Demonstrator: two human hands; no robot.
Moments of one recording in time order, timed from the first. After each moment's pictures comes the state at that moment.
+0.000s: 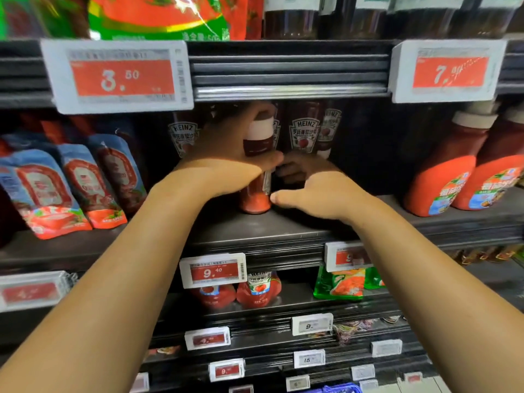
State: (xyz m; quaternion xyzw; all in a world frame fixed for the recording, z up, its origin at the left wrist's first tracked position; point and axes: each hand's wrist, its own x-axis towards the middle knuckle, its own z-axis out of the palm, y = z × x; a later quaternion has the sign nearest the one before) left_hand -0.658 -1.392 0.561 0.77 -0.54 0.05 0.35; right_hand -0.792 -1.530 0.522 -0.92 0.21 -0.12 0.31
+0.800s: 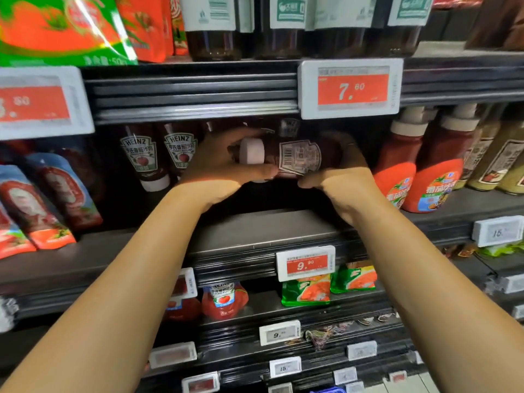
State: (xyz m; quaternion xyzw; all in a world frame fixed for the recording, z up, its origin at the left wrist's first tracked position) left_hand -0.681 -1.453 0.539 0.67 -0.51 -0.10 0.53; right_hand -0.842 -1.593 0.515 -0.64 0.25 -0.43 0.59
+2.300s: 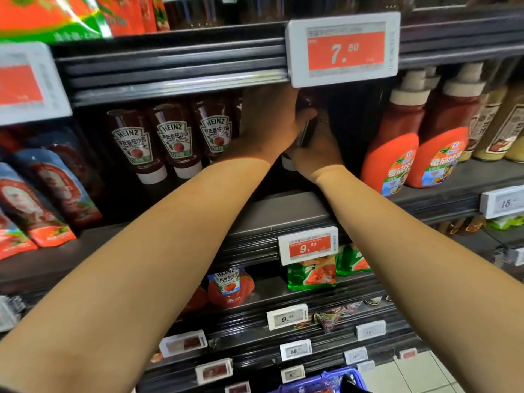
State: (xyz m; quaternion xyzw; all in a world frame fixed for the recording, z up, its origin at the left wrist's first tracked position) left_hand -0.722 -1.543 0.562 0.73 -0.56 0.27 0.28; right_hand -0.794 -1.624 0.493 -0.75 0.31 -0.40 0.42
